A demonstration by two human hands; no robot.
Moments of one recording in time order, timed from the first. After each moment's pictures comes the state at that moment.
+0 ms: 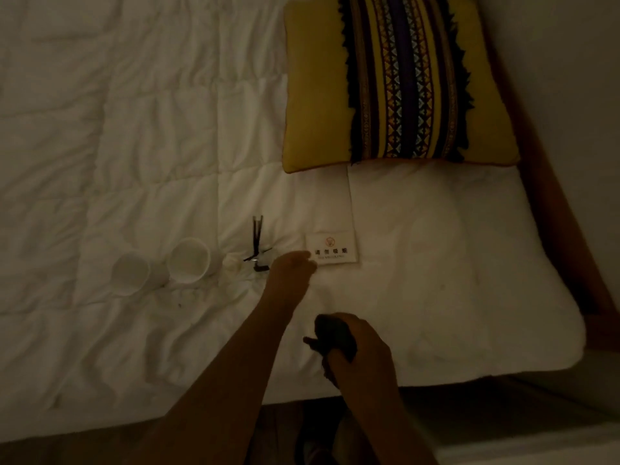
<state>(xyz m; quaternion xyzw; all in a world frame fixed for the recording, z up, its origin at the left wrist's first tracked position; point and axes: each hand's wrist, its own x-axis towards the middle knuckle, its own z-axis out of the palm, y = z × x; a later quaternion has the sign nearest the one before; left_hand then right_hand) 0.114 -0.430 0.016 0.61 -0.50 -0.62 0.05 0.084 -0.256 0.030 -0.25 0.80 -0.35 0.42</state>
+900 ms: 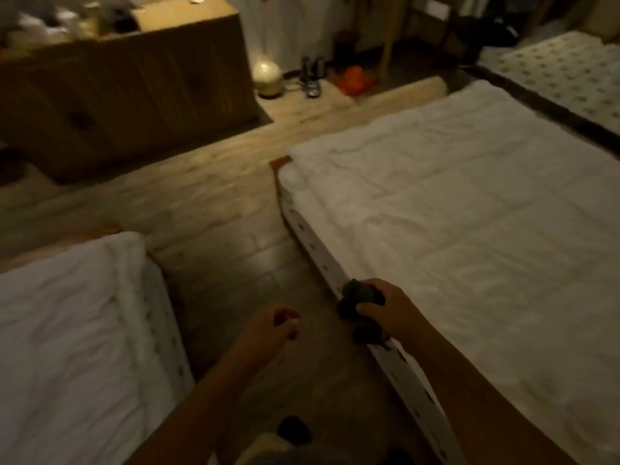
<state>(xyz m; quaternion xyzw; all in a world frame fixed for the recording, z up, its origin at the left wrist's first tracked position) 0.935 -0.248 0.313 0.79 -0.32 -0.43 0.30 0.751 -0.412 0.316 -0.73 0.45 -0.01 0.52</state>
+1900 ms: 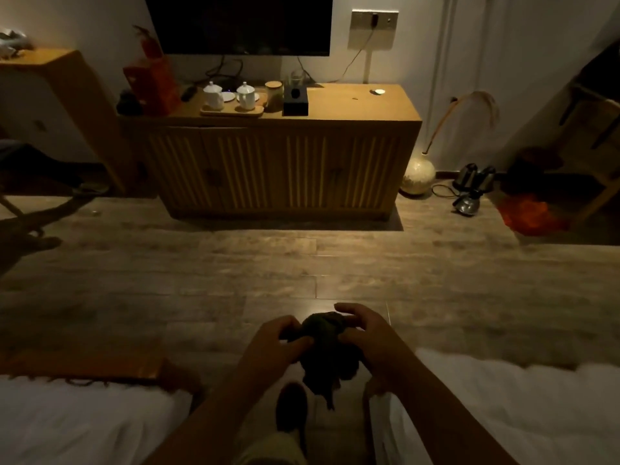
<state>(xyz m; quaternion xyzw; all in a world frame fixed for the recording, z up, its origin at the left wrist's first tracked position) 1.548 -0.602 0.353 0.80 -0.14 -0.30 0.50 1.473 -0.784 0.353 -0.65 0.26 0.07 0.71</state>
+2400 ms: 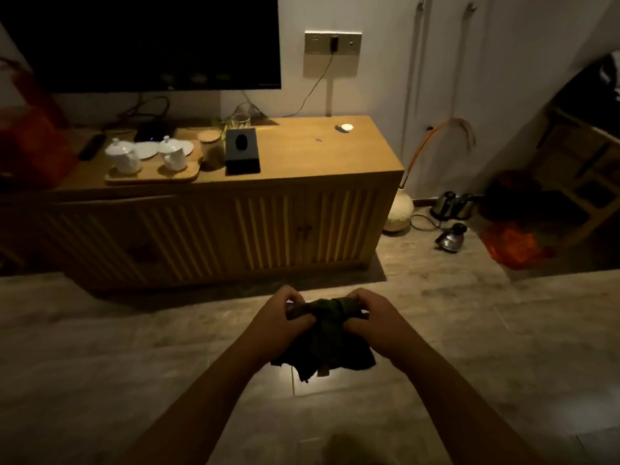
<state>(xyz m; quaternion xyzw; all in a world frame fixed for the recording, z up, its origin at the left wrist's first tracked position) 1.983 -0.893 0.381 0.79 -0.24 -0.32 0.46 1.868 -1.061 0.386 -0.78 0.27 0.01 0.56</state>
